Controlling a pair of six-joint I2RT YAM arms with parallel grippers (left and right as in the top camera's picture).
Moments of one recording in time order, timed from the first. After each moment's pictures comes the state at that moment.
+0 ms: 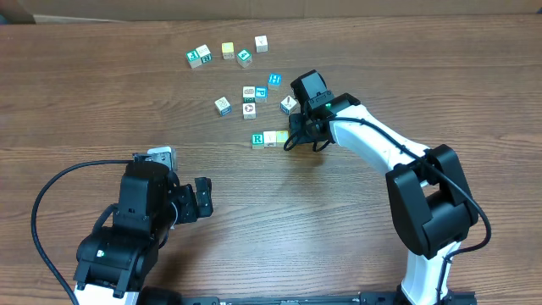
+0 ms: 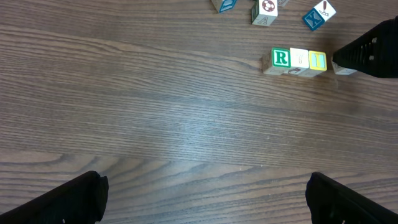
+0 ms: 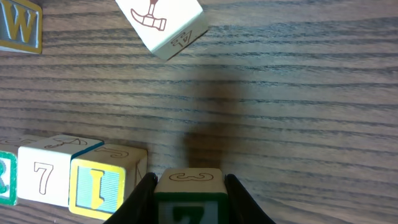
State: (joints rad) left arm -0.23 0.82 0.84 -0.93 -0.04 -0.36; right arm 0.47 2.02 1.41 -0.61 0.01 0.33
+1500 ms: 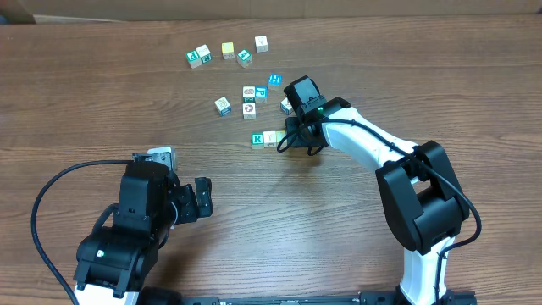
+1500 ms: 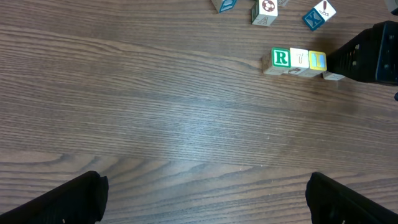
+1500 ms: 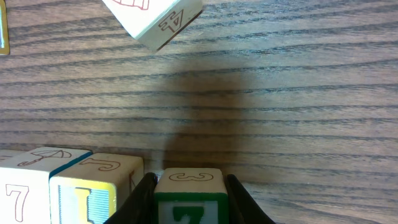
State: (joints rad) left arm -0.23 0.82 0.84 -0.93 -0.04 -0.36; right arm 0.50 2.06 1.41 -0.60 0.04 0.43
